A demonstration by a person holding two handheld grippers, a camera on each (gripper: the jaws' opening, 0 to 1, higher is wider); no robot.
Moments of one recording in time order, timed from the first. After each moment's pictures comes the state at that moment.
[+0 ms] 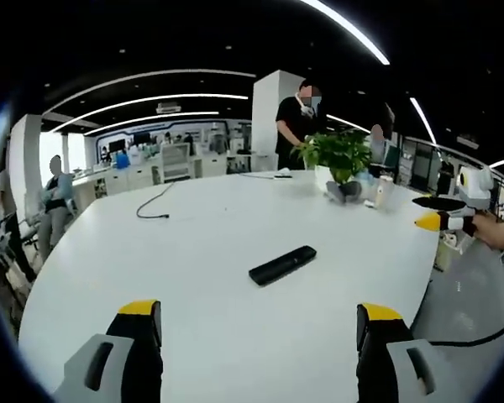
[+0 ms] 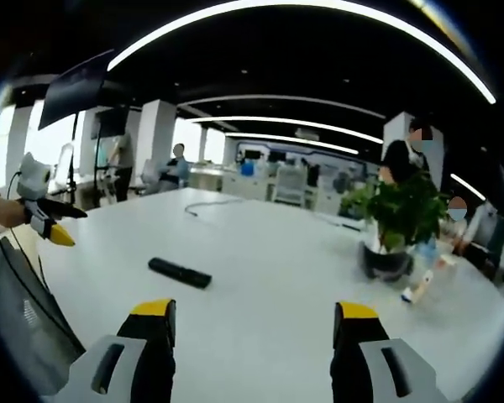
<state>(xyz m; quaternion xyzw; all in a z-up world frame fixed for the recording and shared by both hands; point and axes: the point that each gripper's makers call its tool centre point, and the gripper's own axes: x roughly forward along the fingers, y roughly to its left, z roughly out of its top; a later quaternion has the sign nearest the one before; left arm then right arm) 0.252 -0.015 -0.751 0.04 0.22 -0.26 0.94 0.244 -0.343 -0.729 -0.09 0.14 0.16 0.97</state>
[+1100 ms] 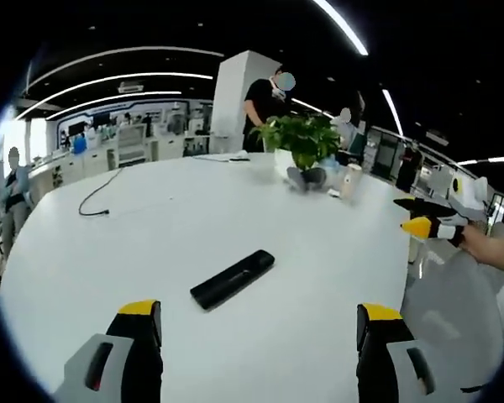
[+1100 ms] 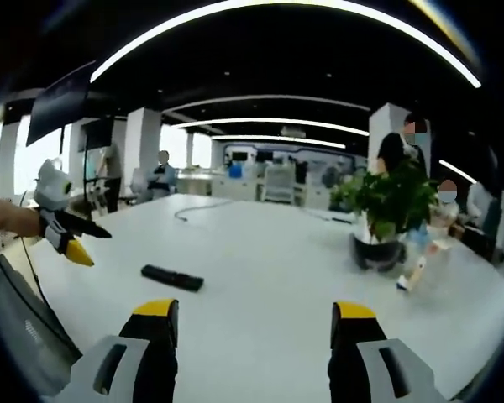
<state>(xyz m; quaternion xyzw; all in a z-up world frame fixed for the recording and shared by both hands) 0.292 -0.095 -0.766 0.02 0.27 -0.37 0.89 0.241 -0.352 -0.724 -0.06 0.14 0.14 0.98</state>
